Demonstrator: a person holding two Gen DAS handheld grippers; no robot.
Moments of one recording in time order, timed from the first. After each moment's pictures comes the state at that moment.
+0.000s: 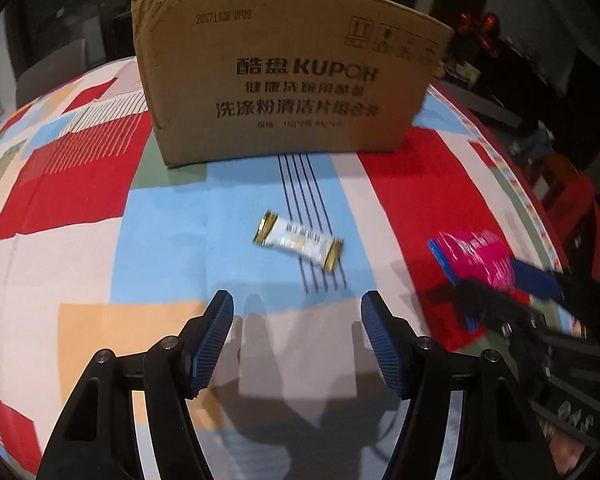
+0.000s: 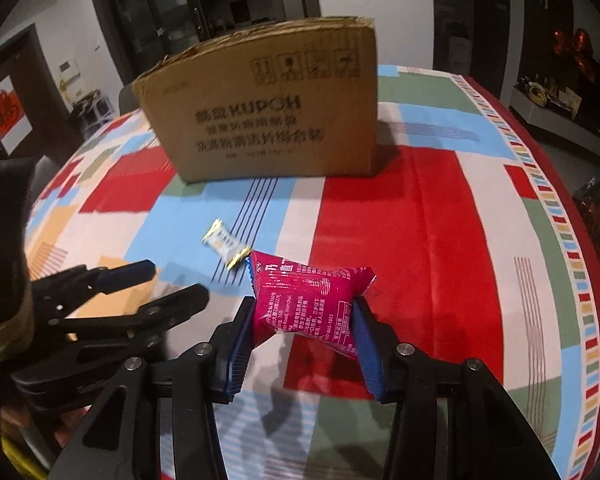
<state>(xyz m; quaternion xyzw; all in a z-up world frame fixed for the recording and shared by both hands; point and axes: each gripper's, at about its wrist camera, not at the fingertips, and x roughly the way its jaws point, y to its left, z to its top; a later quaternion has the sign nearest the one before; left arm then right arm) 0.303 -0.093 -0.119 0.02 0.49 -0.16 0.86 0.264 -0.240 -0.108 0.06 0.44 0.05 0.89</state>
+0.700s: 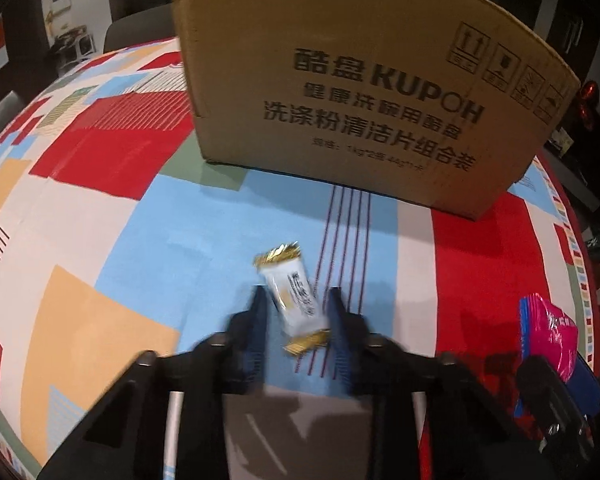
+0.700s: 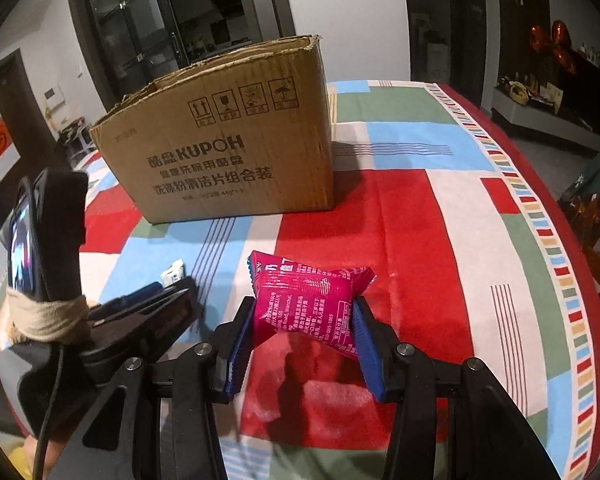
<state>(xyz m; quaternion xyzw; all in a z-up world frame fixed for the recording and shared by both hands) 0.337 -0.120 -0.140 -0.06 0.49 0.01 0.87 0.285 -0.272 -0.110 0.08 0.42 0.03 0.90</state>
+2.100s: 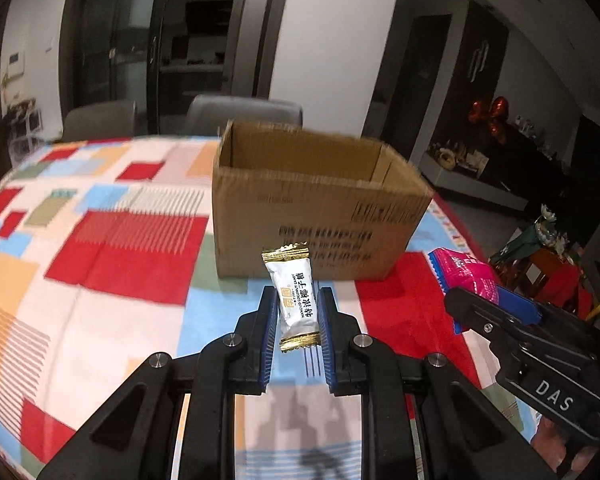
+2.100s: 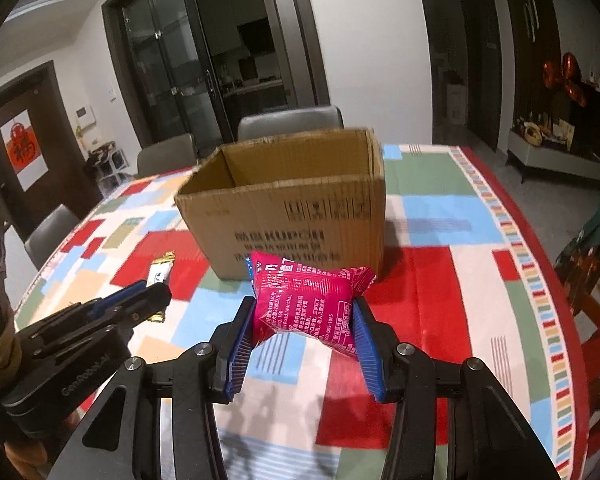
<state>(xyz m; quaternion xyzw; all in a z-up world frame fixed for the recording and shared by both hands) 0.278 -0.061 -0.006 -0.04 0.34 -0.13 0.93 0.265 -0.236 -0.020 0.08 0.34 0.06 0.94</state>
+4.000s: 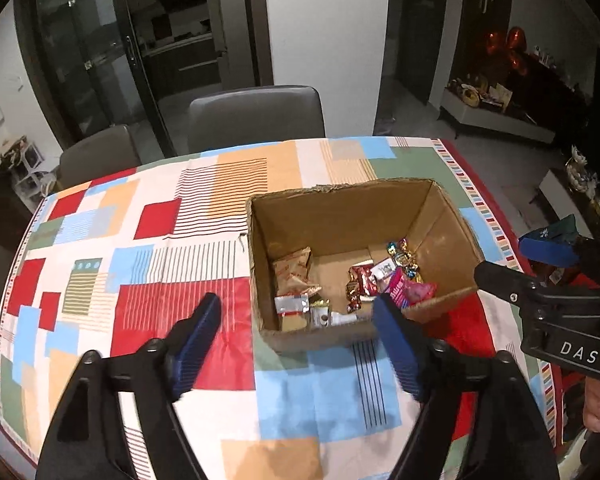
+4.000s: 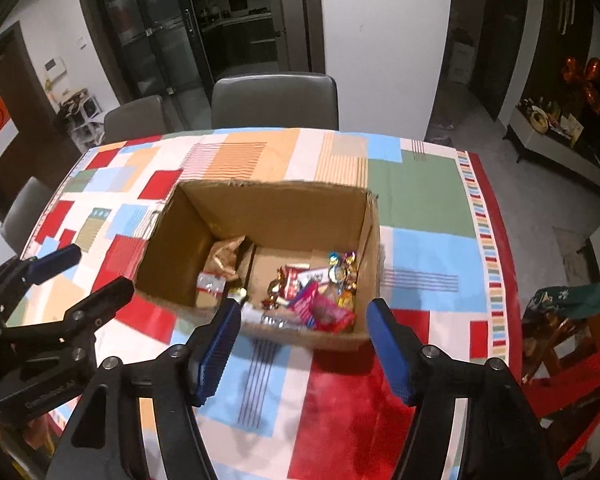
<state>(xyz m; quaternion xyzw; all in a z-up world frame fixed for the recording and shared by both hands) 0.423 -0.067 0.077 0.07 0.45 -0.10 0.88 0.423 -0.243 0.058 0.03 0.48 0.05 0.87</state>
